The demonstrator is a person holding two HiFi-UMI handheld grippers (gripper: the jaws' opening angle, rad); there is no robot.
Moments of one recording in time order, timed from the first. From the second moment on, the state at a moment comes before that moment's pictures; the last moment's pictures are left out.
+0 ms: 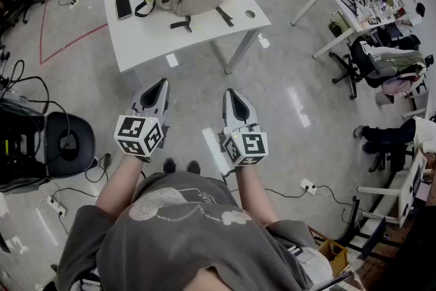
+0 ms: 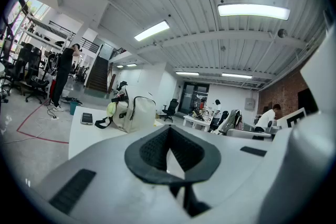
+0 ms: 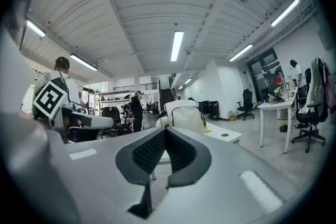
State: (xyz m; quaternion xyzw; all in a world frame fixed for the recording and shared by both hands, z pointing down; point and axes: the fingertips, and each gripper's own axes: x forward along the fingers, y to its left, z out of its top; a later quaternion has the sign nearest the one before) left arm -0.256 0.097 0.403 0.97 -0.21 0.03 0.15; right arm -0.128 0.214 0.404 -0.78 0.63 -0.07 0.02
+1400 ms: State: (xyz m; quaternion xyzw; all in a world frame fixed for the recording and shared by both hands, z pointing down) left arm -0.193 0.119 0.417 0.96 -0.24 0.01 0.14; right arm -0.045 0.264 0.422 -0.79 0.60 -0.06 0.04
